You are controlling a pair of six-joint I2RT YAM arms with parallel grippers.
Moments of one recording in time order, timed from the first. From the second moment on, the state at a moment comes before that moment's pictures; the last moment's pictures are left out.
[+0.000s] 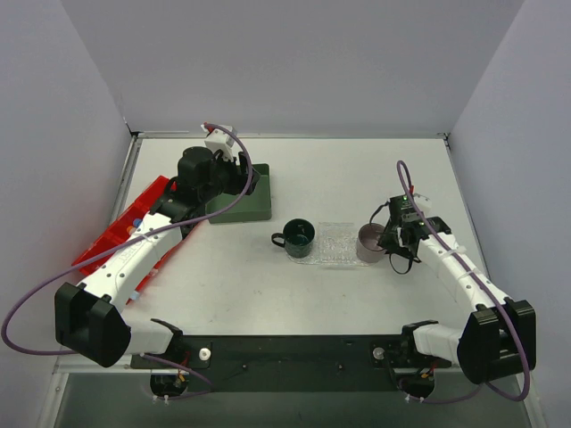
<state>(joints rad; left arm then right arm) -0.44 1.32 1.14 -0.13 0.07 -0.28 0.22 1.19 0.79 -0.68 0.27 0.60</state>
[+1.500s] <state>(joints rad) -0.44 1.32 1.14 -0.13 0.07 -0.28 0.22 1.30 0.84 -0.64 0.28 0.51</state>
